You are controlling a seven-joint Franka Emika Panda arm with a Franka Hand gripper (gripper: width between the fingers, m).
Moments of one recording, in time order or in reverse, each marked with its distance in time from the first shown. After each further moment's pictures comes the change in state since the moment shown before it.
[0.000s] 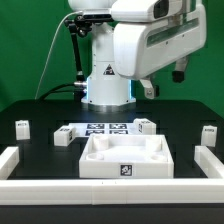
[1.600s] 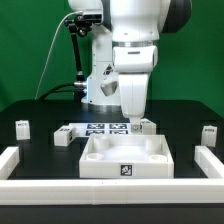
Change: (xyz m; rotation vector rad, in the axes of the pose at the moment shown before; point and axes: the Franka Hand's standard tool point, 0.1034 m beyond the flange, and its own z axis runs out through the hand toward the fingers) arm -0.079 -0.041 0.101 -0.096 -0.031 -0.541
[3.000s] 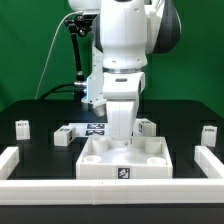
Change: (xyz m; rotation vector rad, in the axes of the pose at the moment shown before) arm -0.019 -0.014 0.040 0.034 0.008 0.039
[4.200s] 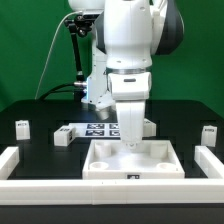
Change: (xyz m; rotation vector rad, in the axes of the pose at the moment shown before) arm 0.015 0.018 -0.001 -0.027 -0.005 -0.137
